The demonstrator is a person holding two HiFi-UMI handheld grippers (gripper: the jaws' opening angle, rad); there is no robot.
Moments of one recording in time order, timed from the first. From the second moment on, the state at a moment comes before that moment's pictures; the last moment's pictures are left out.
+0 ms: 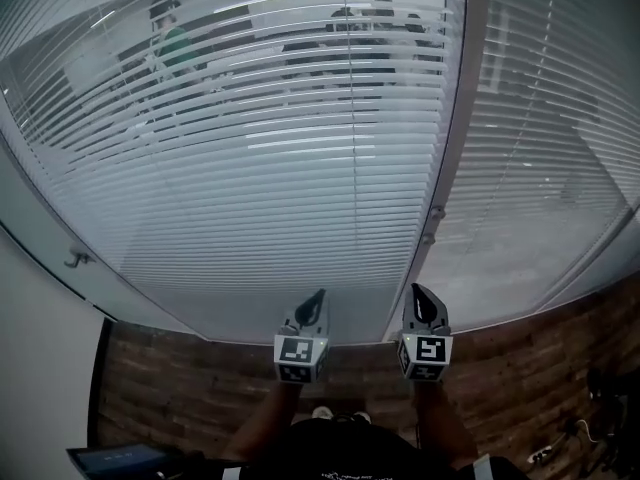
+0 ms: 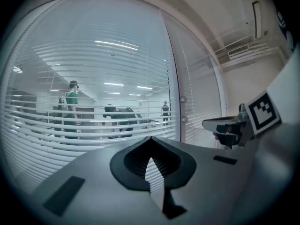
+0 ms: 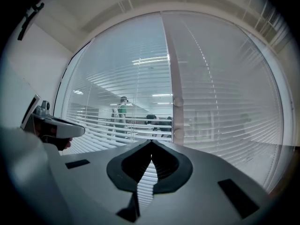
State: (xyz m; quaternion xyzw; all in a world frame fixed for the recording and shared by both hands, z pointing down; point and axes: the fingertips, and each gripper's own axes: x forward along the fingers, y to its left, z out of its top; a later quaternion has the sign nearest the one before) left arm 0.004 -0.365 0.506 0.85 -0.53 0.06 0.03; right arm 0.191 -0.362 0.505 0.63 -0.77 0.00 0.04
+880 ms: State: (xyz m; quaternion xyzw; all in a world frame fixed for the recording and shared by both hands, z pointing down) left arm -0.014 -0.365 0.496 0.87 -0.50 0.04 0.04; right arm 0.233 -0.405 0.424 0.70 -0.71 -0.03 0.02
